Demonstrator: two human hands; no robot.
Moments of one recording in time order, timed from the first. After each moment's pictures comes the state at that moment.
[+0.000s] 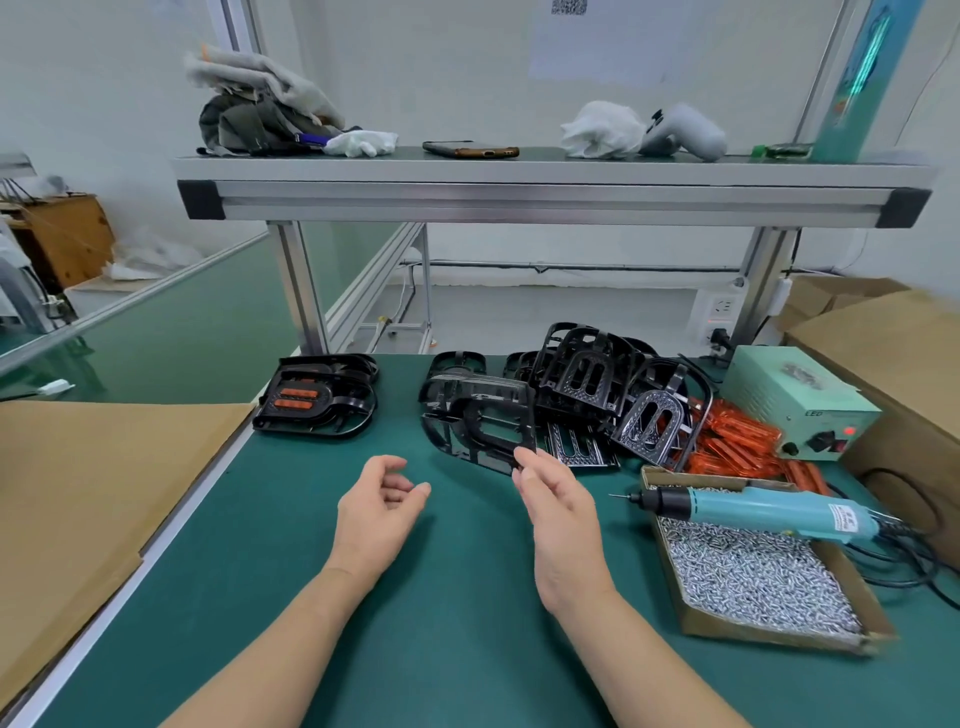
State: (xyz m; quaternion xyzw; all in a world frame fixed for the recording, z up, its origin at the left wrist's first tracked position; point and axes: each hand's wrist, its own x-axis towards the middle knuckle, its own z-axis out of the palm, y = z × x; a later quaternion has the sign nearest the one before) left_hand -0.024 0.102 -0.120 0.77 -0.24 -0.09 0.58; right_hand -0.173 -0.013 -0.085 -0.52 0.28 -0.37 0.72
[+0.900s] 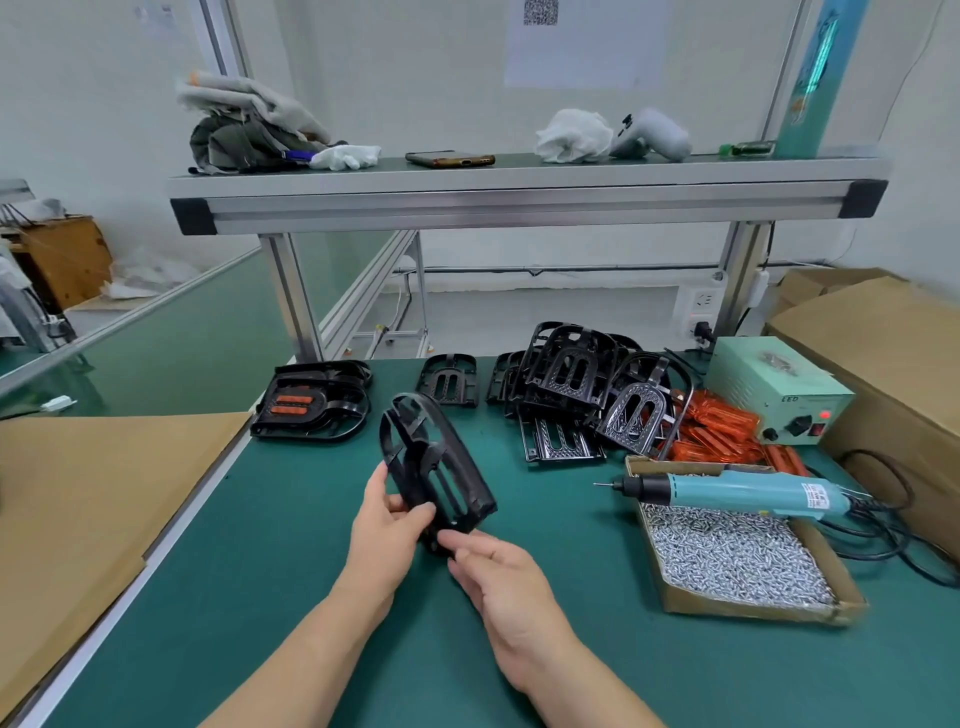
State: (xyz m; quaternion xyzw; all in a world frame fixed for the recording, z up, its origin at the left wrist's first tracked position) left_hand -0.057 0.103 -0.120 0.70 -0.16 -0.19 0.67; right_hand -0.197 0.047 -0.097 -0.50 0.27 -0.20 0.80
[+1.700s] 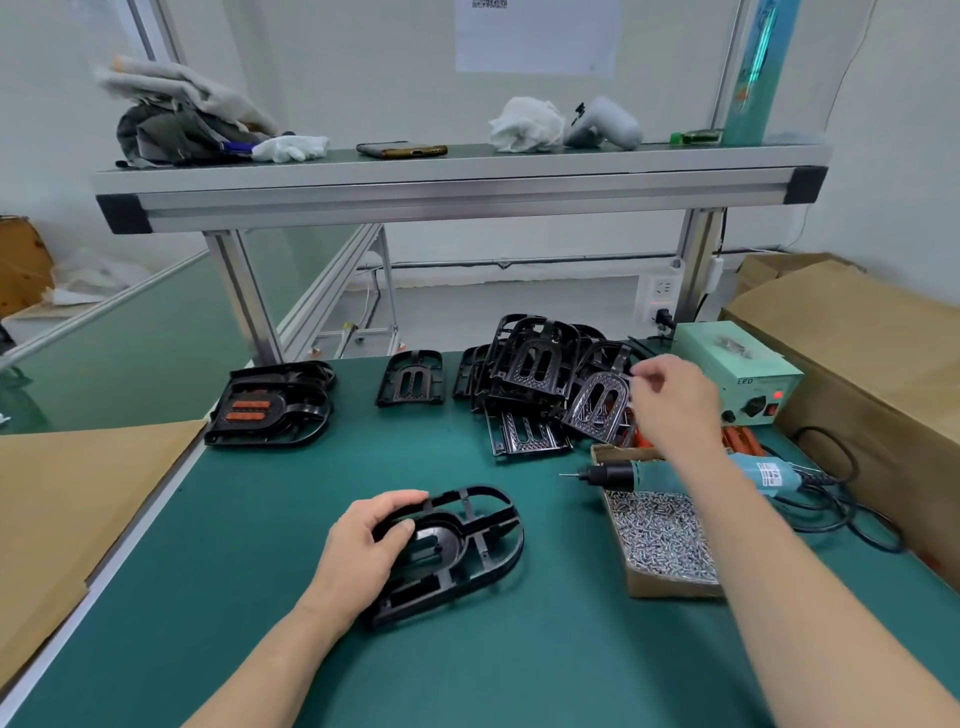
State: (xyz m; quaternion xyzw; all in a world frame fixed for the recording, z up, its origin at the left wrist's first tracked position) left_hand -0.061 0.112 -0.123 0.77 -0.36 -0.14 0.50; right_hand -0.253 -0.173 -0.022 -0.78 0.46 -0.37 0.23
